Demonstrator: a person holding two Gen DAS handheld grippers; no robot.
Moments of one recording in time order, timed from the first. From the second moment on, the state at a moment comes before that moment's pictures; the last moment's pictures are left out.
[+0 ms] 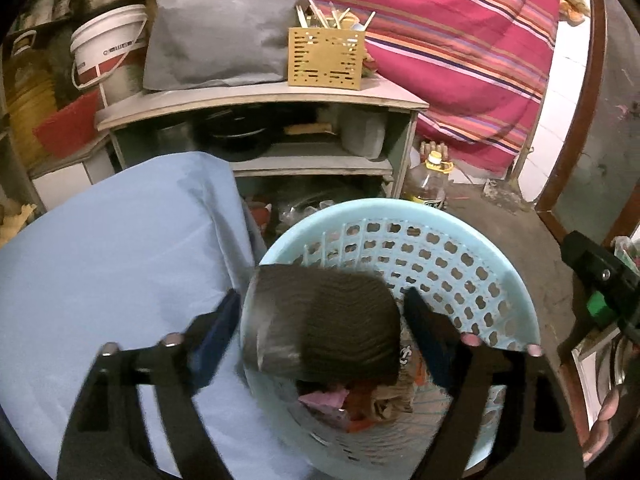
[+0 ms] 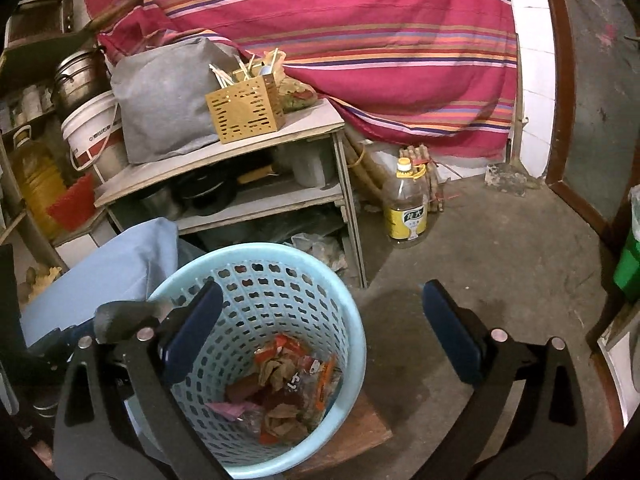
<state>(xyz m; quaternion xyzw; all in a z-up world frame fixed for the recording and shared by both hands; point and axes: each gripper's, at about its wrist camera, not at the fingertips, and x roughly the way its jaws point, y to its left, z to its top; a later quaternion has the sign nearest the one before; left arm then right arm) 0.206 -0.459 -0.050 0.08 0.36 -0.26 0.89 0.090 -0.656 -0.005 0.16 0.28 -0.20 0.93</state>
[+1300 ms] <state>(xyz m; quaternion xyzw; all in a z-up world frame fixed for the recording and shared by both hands) 0.035 -0.122 -0.014 0.03 0.27 -0.06 0.96 0.012 -0.392 0.000 0.04 0.26 -0.02 0.97</state>
